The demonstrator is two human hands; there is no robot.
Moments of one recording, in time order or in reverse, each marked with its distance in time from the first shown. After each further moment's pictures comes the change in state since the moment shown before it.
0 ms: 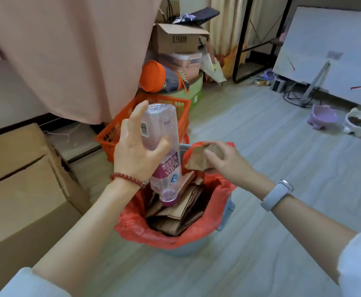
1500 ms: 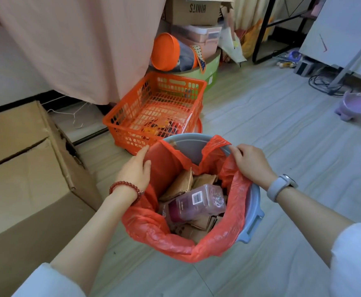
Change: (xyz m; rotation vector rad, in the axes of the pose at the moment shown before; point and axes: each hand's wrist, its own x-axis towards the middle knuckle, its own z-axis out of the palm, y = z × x) left_hand -0.030 -0.124 0.020 0.409 -0.471 -0.435; right_hand 0.044 0.088 0.033 -0.422 0.038 0.193
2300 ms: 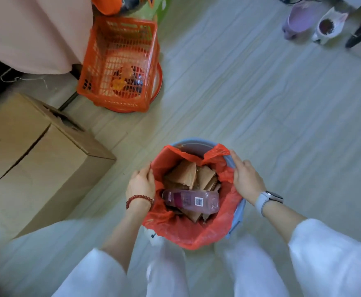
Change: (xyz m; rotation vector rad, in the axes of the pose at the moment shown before) left_hand -0.182 0.180 -0.132 0.033 -0.377 -0.349; right_hand -0.222 -0.023 -0.229 -0.118 -0.441 0.440
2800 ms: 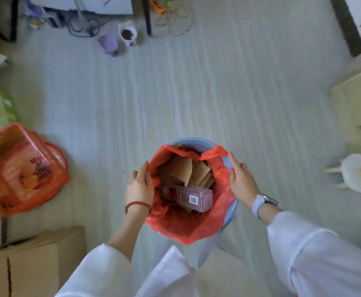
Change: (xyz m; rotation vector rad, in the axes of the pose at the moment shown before) left_hand -0.236 0.184 -0.076 0.215 -0.405 0.731; right_hand -0.369 0.060 -0.126 0.536 0.451 0.712
